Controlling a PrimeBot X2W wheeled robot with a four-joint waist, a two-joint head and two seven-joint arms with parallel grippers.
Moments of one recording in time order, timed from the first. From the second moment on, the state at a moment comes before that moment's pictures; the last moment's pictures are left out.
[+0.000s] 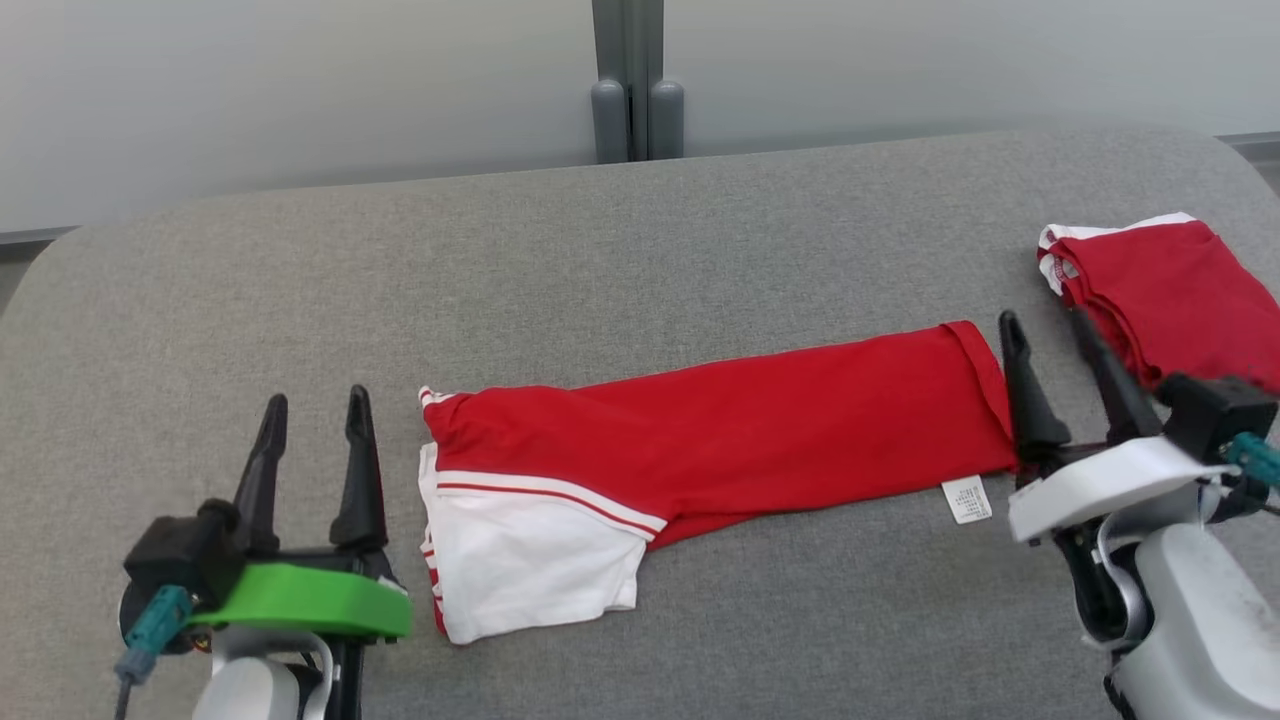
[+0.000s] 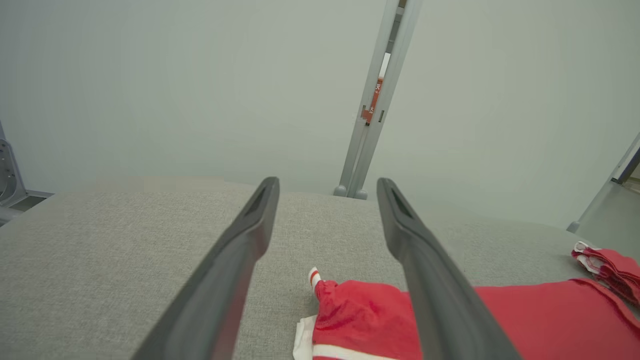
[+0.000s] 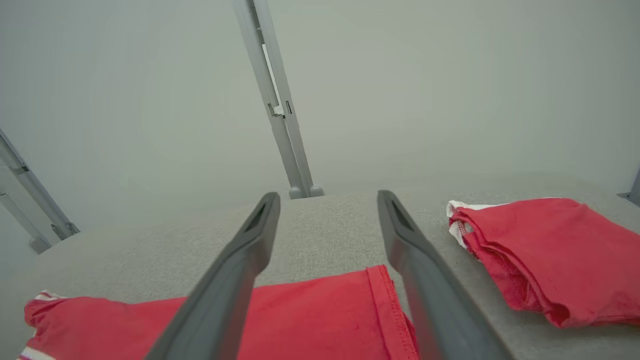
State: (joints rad) left arm -0.13 0.17 -0.18 0.14 -0.48 0.00 -0.26; right arm -0.29 -0.25 0.12 0.36 0.47 0.13 -0.26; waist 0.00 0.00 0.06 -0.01
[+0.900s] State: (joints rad) left arm -0.16 0.05 -0.17 0.27 -0.29 -0.13 -0.26; right arm -0.35 -0.18 -0.10 0.67 0.28 0.13 -0.26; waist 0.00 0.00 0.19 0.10
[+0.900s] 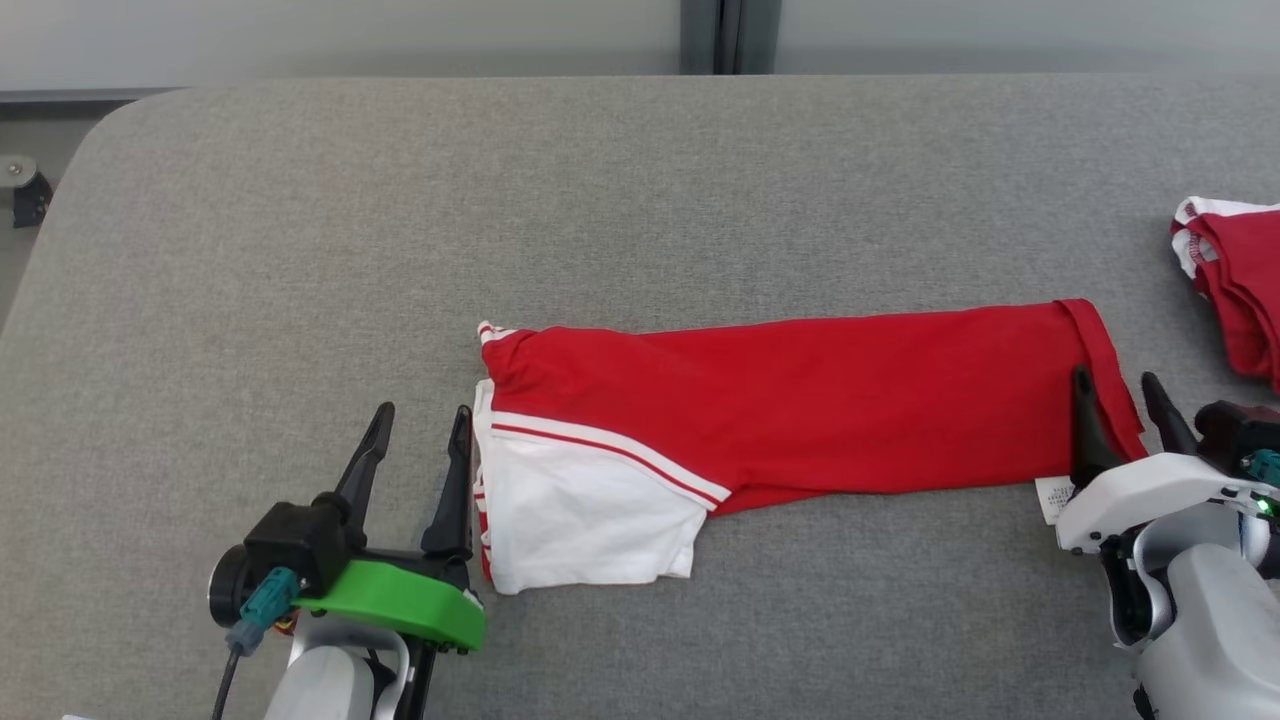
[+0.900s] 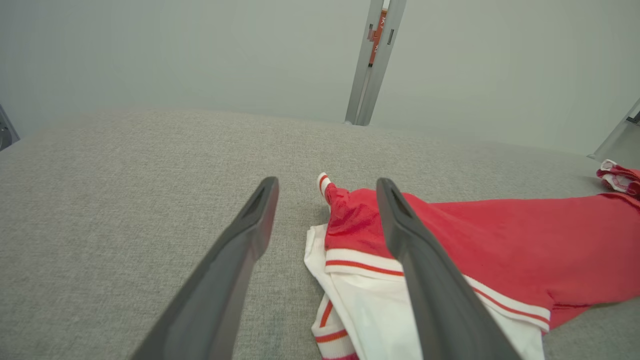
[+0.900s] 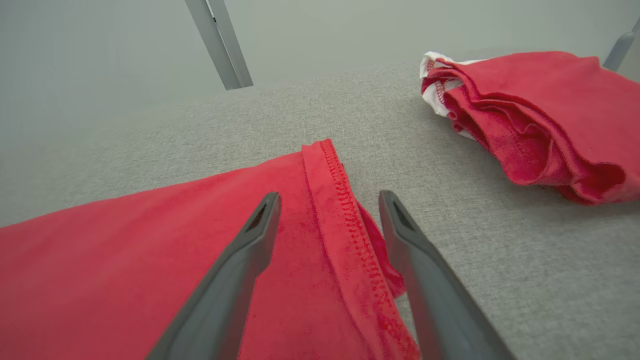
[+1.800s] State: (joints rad) left arm -0.18 0.05 -0.17 0.30 -0.30 -0.13 -0.26; right arm -0.43 -0.21 -0.18 0.88 0.31 0.13 -0.26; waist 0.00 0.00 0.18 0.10
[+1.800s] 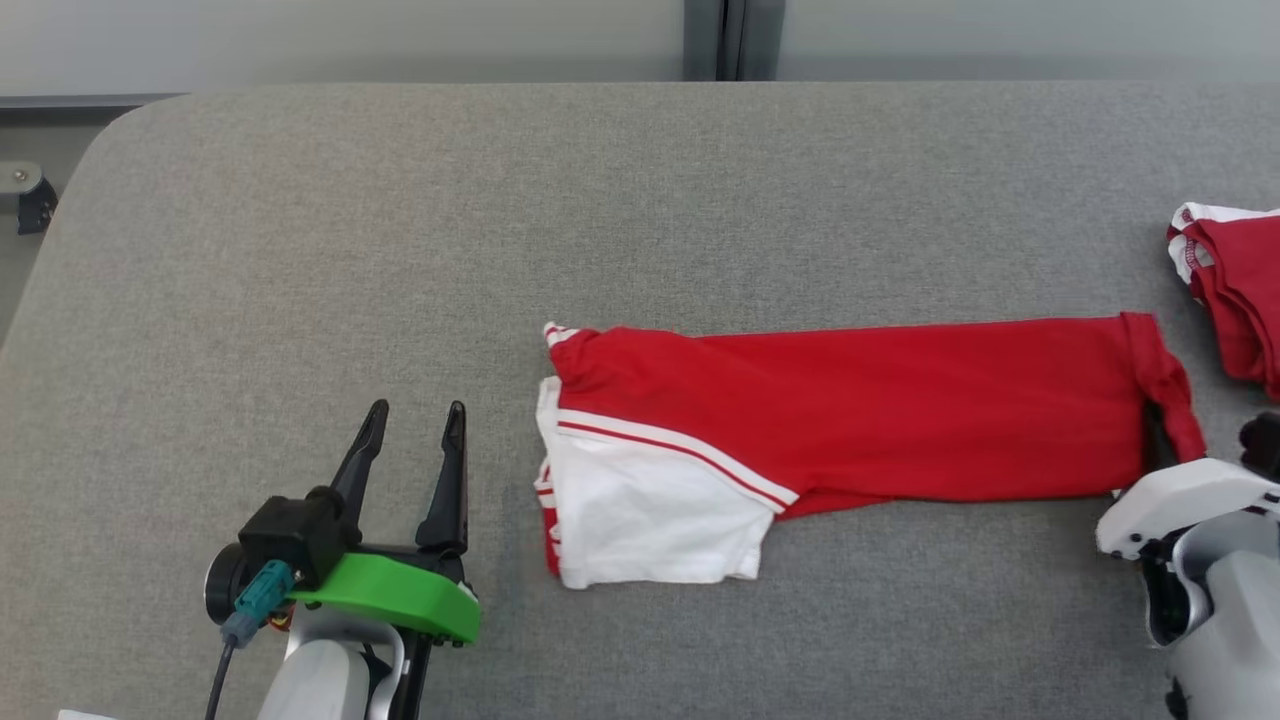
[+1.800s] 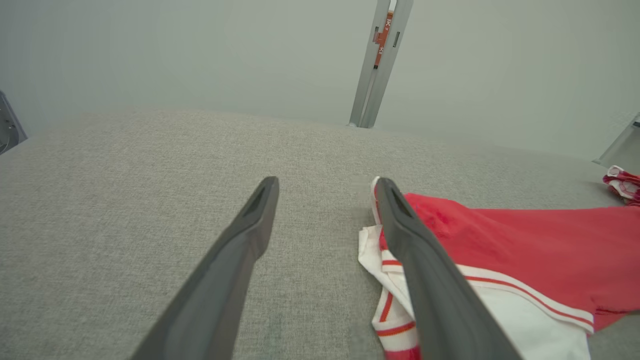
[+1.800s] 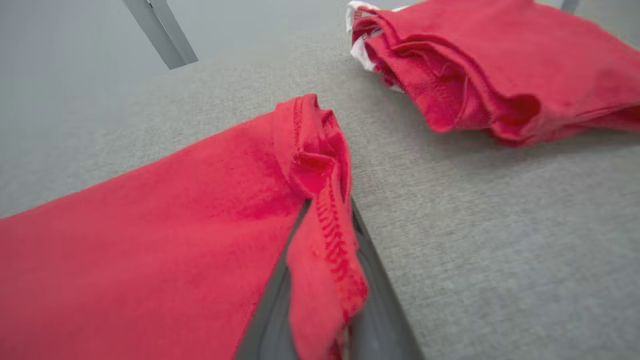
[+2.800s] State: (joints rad) left arm -0.09 0.05 -0.20 0.33 -0.34 -0.13 -0.26; right arm -0.38 -0.05 0.26 0.60 0.46 0.13 -0.21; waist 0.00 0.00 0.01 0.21
